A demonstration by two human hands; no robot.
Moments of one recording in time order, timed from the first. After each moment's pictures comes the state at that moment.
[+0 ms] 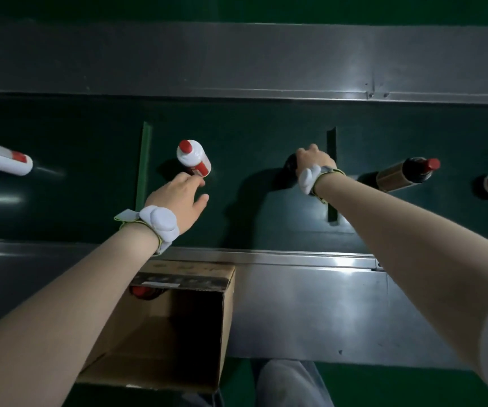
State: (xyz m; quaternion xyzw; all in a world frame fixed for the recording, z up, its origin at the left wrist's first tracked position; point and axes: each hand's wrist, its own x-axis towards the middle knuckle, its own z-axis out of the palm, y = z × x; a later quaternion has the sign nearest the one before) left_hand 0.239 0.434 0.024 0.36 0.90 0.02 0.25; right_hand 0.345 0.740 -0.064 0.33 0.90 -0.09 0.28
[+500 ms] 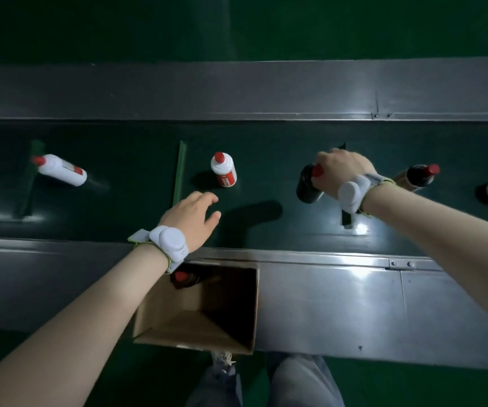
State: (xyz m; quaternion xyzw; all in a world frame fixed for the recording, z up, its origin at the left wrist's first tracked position) left_hand 0.271 0.351 0.104 0.36 0.90 0.06 0.23; right_hand 0.398 0.676 0.097 0.25 0.95 -0.05 0.16
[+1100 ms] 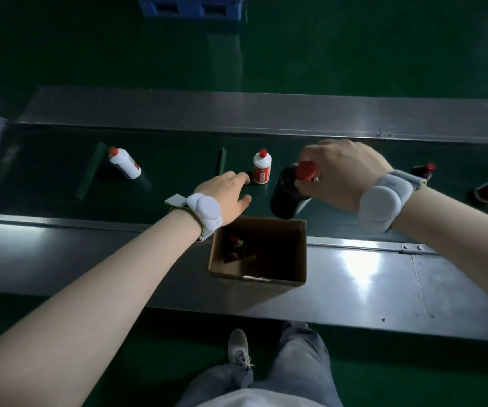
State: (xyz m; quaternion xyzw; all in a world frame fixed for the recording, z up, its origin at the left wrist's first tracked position) left_hand 0.313 0.199 0.215 0.45 0.88 0.05 0.16; right_hand 0.470 0.386 0.324 0.14 0.99 -0.04 0.03
